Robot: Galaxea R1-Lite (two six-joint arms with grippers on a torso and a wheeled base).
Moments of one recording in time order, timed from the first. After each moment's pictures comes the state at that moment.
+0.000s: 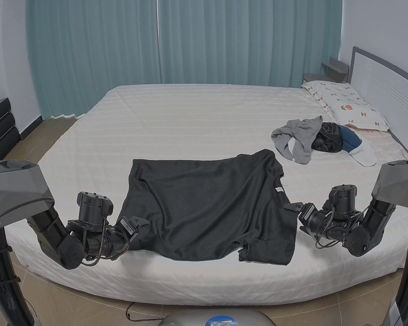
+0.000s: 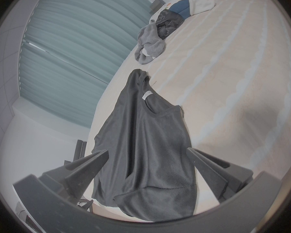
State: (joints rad) left arm -0.27 2.09 -0.54 -0.82 -0.10 -1.03; right arm 0.20 2.24 -0.60 -1.11 0.16 0.92
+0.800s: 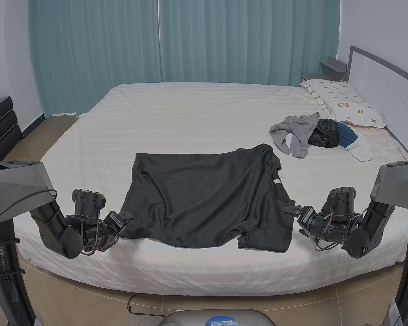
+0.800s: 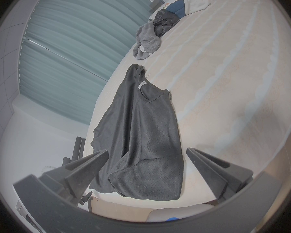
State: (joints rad) left arm -0.15 2.21 -0.65 -0.82 0.00 -0.95; right arm 0.22 2.25 -0.59 -1.11 0.16 0.92
